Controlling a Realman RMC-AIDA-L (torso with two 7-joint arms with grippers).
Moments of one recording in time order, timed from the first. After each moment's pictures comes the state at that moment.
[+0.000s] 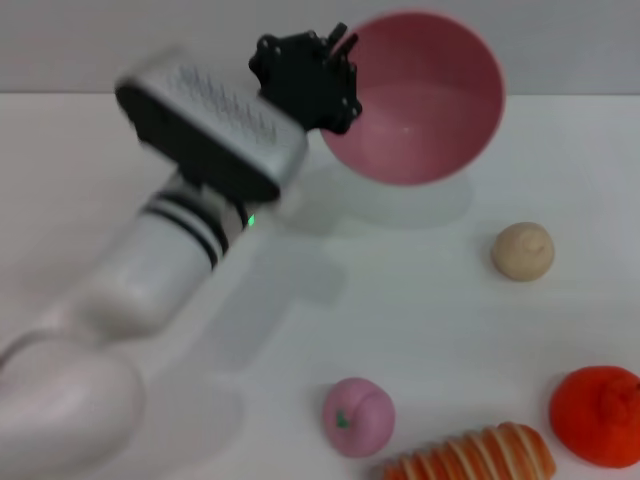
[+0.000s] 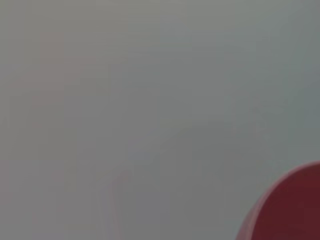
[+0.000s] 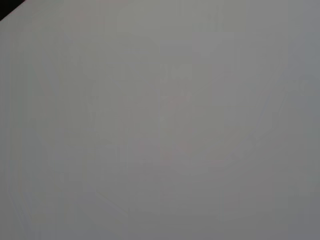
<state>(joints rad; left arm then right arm) -0.37 -2.07 2.26 1.10 2.26 -0.48 -2.33 0.31 2.07 -0.54 -0.66 -0.99 -1.57 1.16</state>
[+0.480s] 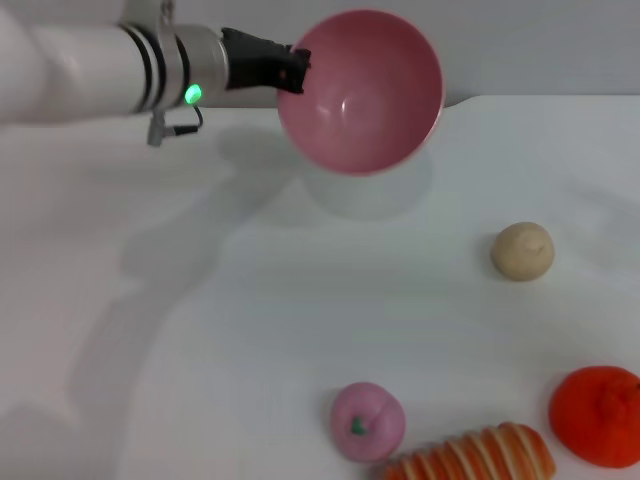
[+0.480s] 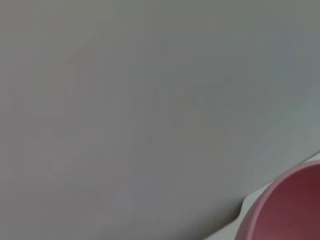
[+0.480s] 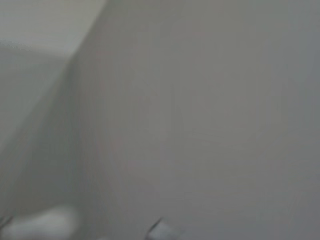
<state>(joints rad) -0.70 -2.06 1.51 1.00 2.22 0.62 -2.49 0.31 2.07 -0.64 -1.04 -1.33 -1.79 1.48</state>
